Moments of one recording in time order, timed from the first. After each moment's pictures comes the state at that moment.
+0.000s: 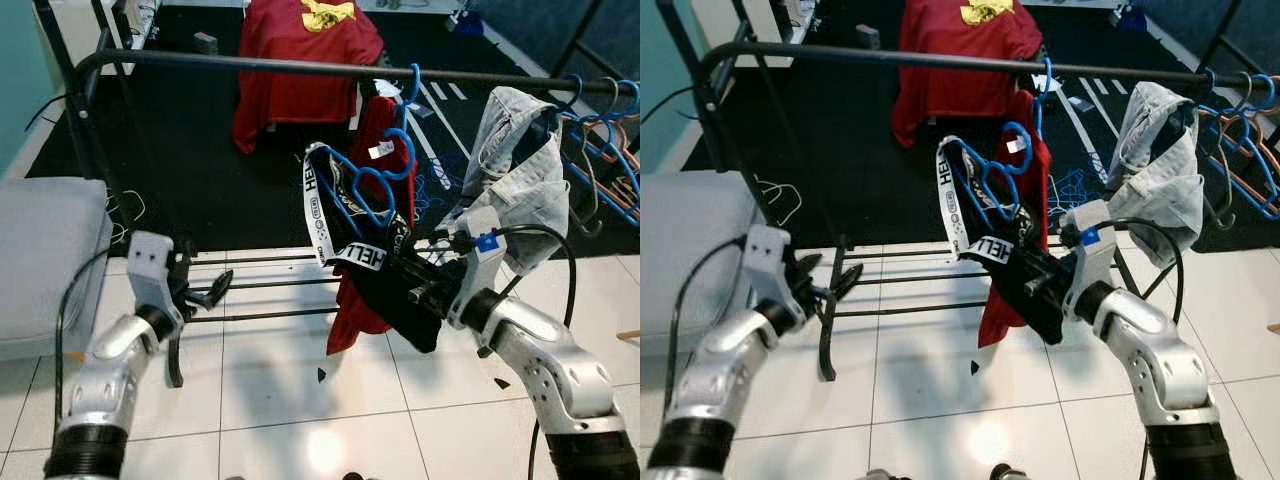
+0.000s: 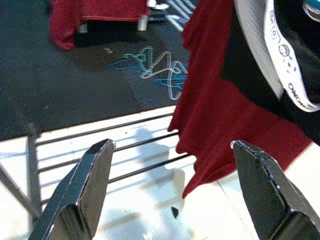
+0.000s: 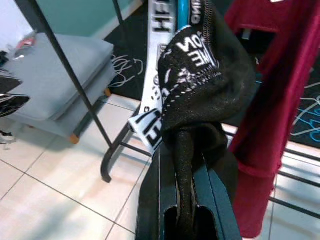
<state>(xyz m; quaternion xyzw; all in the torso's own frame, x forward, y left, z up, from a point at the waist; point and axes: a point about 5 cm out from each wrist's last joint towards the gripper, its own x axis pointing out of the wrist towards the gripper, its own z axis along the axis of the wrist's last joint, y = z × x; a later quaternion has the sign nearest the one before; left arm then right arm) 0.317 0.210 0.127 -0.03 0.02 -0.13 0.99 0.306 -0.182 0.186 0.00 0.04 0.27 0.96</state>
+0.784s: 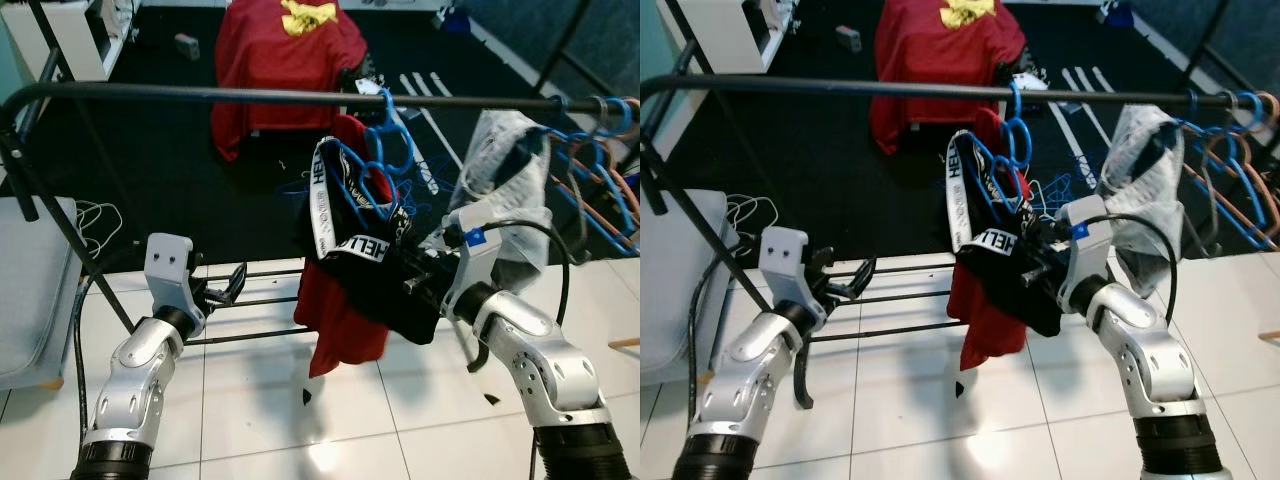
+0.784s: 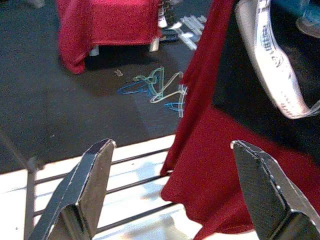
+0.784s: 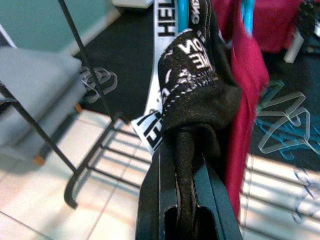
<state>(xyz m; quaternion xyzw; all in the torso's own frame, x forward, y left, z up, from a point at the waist) 0.310 0.190 0.139 -0.01 -0.02 -0.09 1.00 0.315 -0.170 0.198 -0.02 0.01 0.26 0.96</state>
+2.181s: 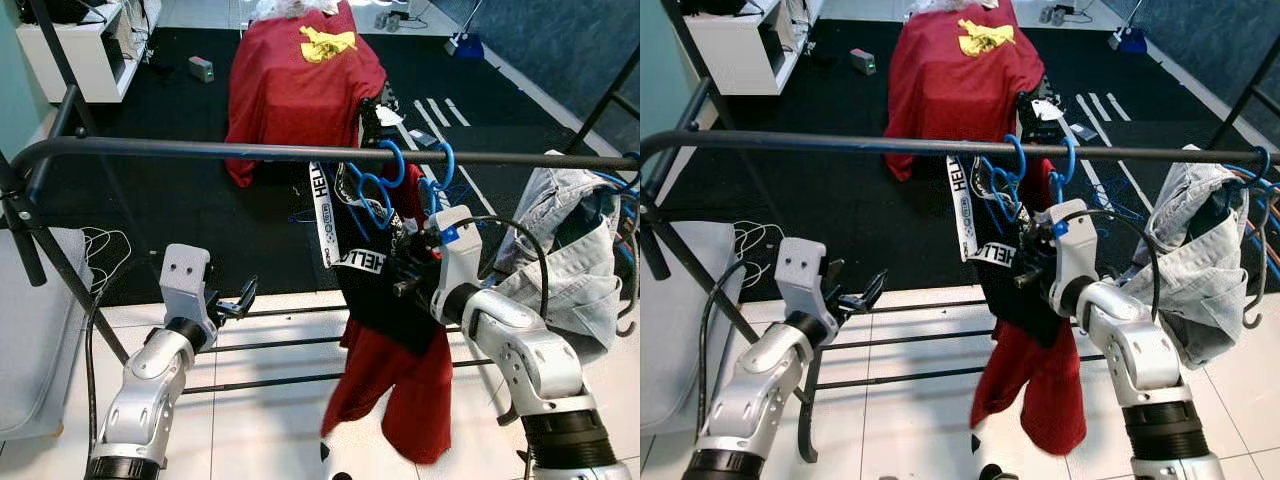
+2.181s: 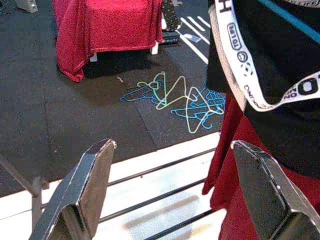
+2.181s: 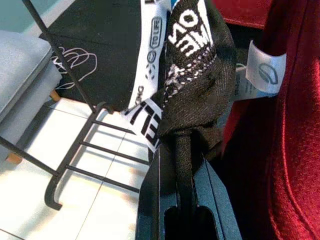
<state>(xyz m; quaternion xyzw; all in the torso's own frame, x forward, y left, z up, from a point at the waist) 0.303 0.167 0.132 0.00 0.00 -0.12 0.99 0.323 -0.175 0.177 -0.03 0.10 0.21 0.97</state>
